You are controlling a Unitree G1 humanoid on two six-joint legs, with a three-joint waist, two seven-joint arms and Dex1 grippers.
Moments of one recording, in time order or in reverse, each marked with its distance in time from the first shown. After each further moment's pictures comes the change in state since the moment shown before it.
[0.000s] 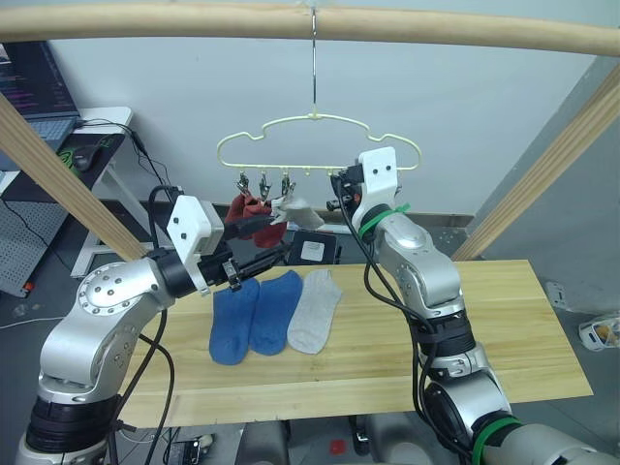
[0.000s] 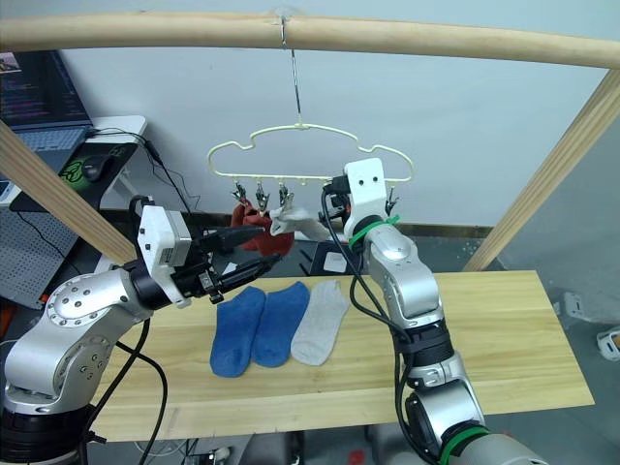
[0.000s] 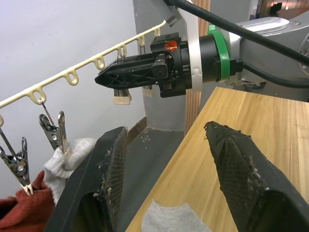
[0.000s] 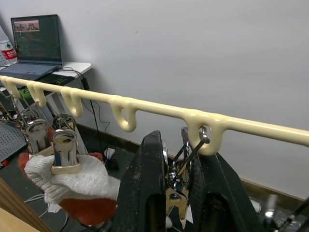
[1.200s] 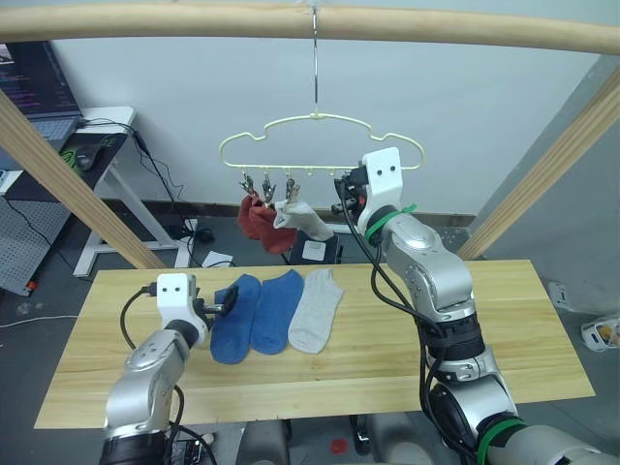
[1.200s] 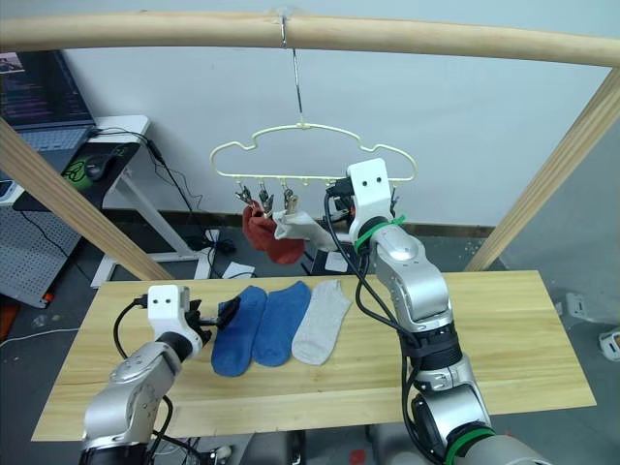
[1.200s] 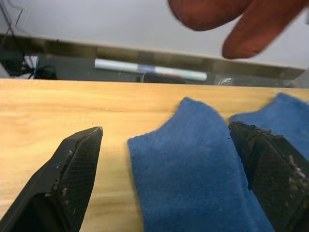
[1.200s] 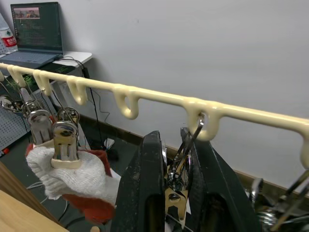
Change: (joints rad) left arm 0.163 -0.376 0.082 0.447 0.272 -0.002 0.530; right arm 0.016 -0.035 0.013 -0.096 0.002 0.121 0.027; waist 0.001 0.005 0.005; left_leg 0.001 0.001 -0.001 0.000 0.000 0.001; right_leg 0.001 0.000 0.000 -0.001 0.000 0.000
